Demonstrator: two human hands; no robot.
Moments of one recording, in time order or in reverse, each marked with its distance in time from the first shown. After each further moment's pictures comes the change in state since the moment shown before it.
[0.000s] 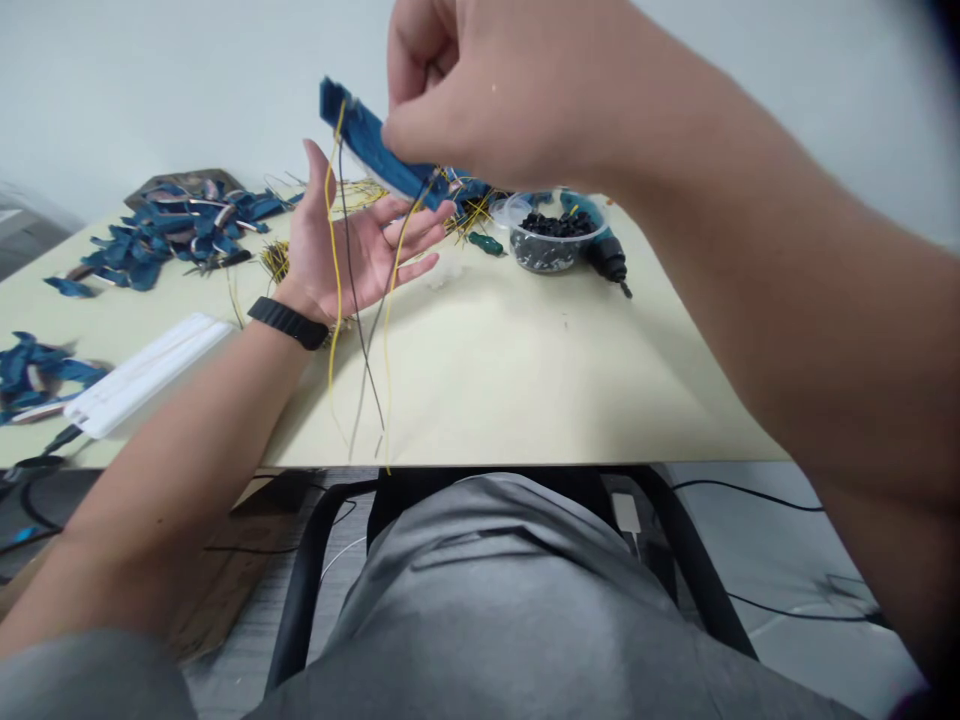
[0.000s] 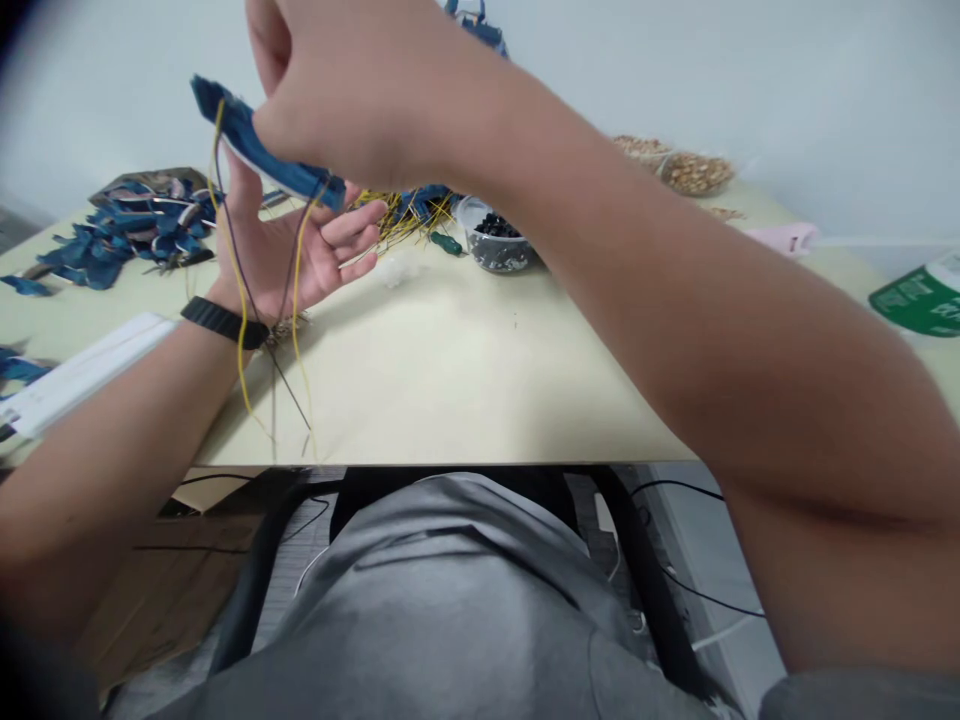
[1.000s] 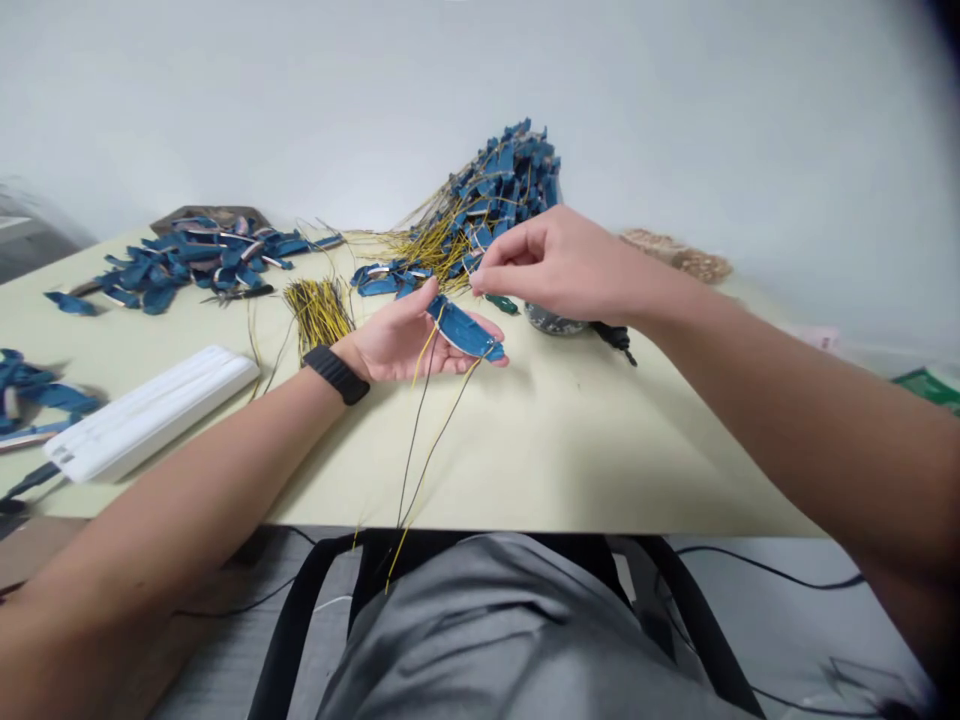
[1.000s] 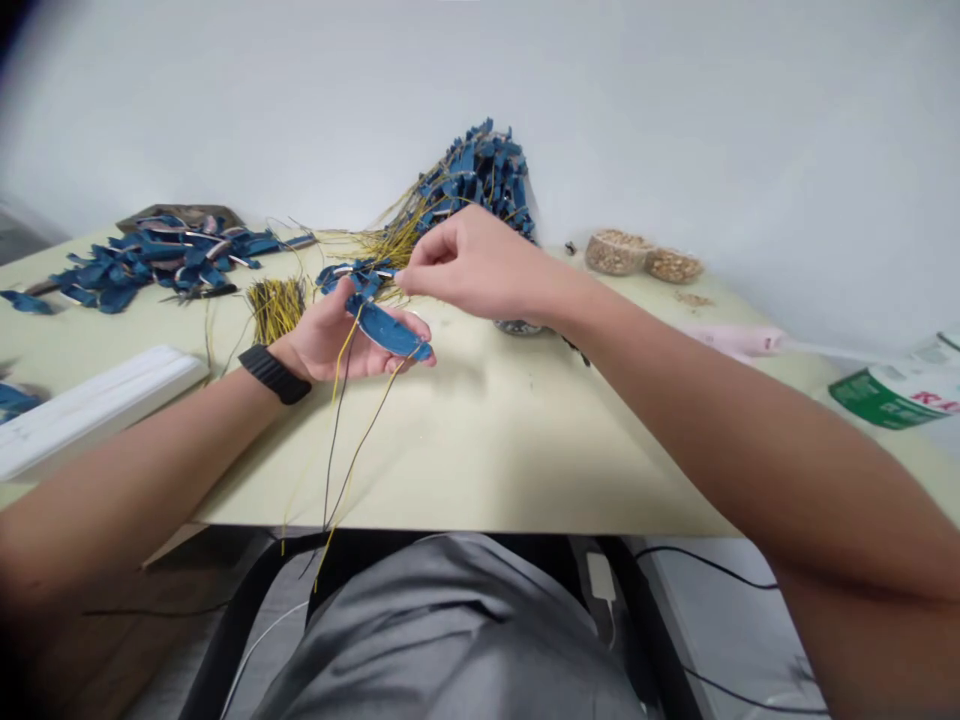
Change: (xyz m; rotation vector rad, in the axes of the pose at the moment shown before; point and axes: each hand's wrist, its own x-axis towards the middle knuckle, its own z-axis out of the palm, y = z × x) left_hand 0.015 -0.062 -0.007 -0.099 -0.217 -0.070; right_hand -0.001 0.040 0.018 0.239 -0.239 0.220
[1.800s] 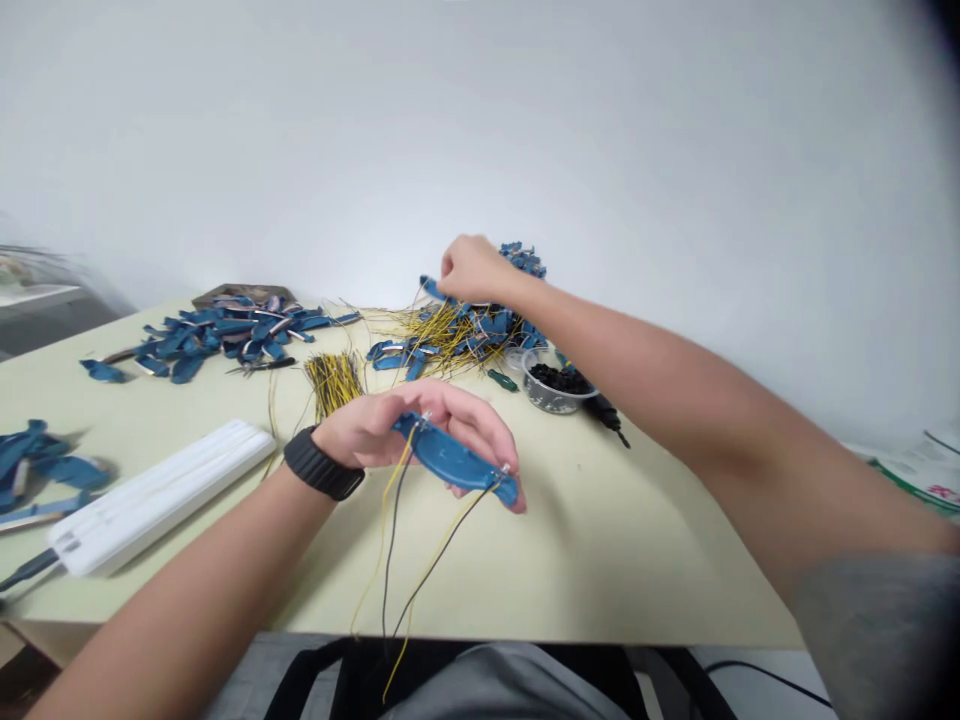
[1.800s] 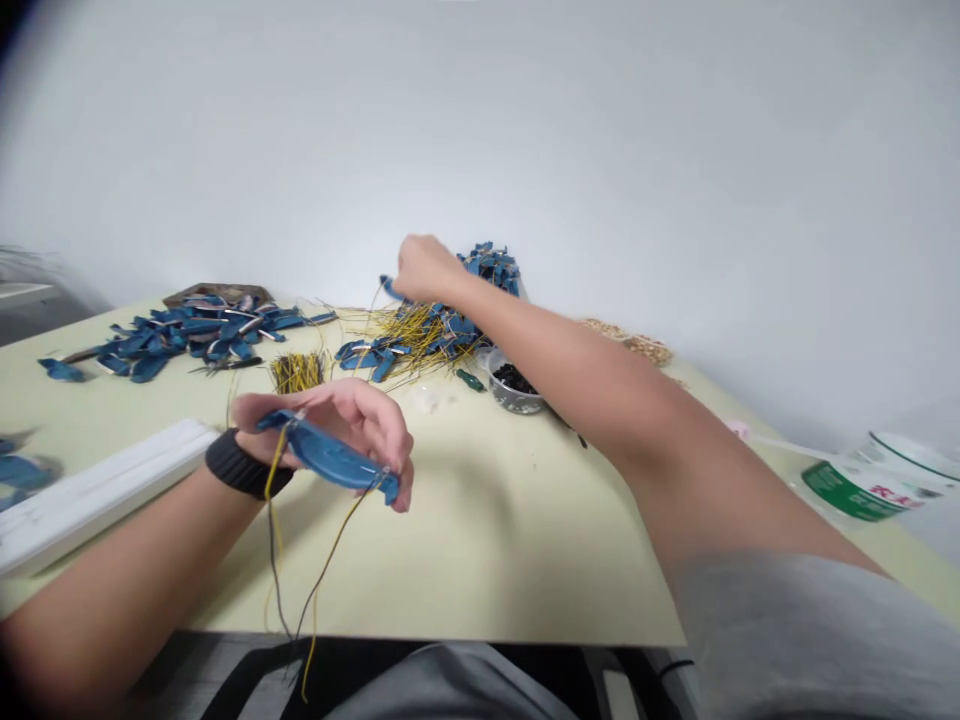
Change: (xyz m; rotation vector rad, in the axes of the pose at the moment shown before) left_hand -0.011 0.048 0.015 -0.125 -0.506 0.147; right_hand 0.186 -0.015 -0.005 -0.468 0.123 -0.061
